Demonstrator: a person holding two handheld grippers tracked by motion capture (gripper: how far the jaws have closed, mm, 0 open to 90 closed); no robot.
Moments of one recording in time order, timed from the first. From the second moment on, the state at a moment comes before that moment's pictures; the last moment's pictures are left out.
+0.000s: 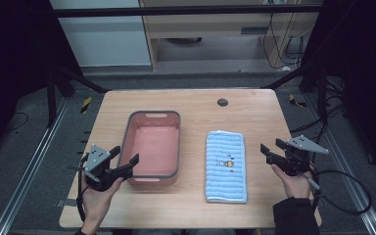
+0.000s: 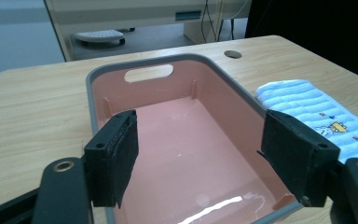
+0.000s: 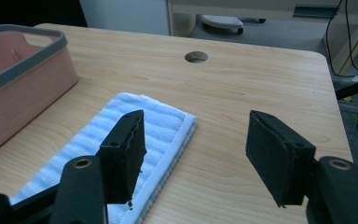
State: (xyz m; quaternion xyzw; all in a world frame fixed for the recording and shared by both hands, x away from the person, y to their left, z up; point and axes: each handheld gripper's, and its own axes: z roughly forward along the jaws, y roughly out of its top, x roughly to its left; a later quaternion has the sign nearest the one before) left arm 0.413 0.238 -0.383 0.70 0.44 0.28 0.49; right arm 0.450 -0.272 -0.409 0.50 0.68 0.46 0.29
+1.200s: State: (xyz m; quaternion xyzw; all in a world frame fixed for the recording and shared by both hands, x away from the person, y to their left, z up) left arm 0.421 0.140 -0.384 0.74 0.38 0.25 0.51; right arm 0.473 -0.255 -0.391 0.49 0.68 0.46 0.29
